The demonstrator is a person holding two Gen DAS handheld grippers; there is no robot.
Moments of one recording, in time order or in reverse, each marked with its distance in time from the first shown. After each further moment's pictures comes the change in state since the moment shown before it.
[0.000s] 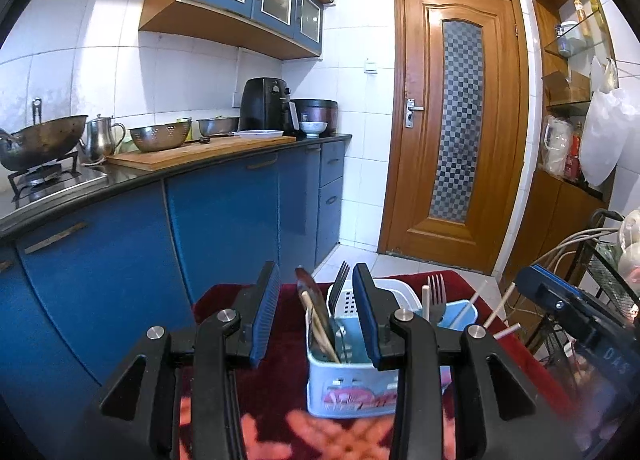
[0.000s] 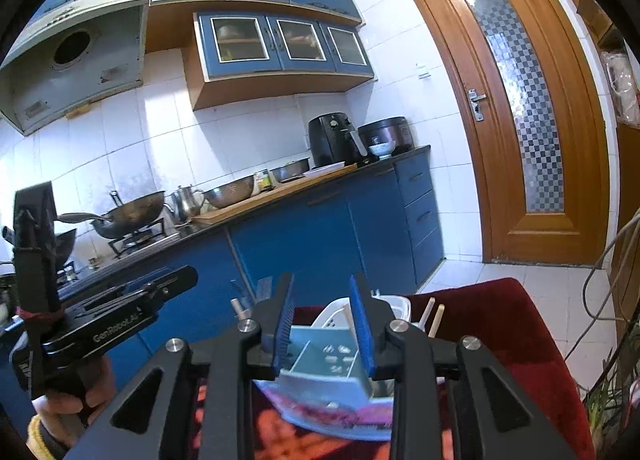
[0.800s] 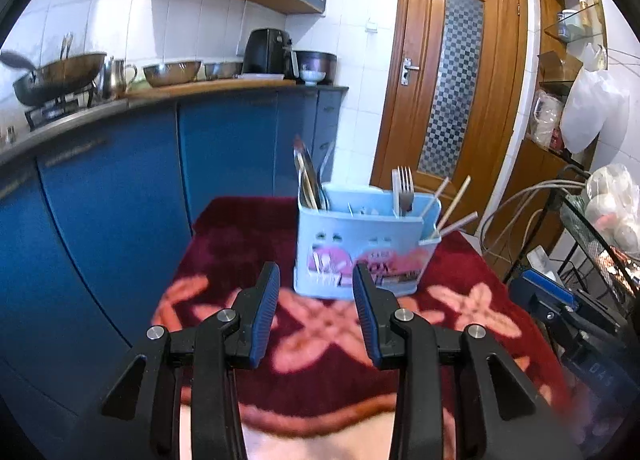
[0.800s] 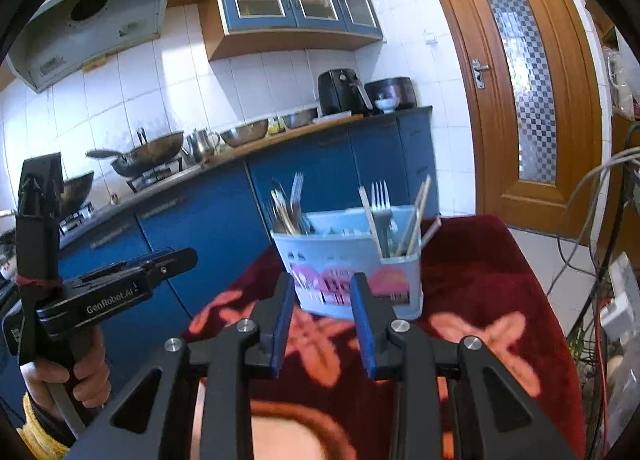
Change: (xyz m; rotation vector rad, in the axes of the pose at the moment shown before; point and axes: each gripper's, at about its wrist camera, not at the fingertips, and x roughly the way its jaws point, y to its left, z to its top) left arm -0.086 0.001 -0.097 -0.066 0.182 -0.045; right arm -0.081 0.029 -0.078 -0.062 0.176 -0.041
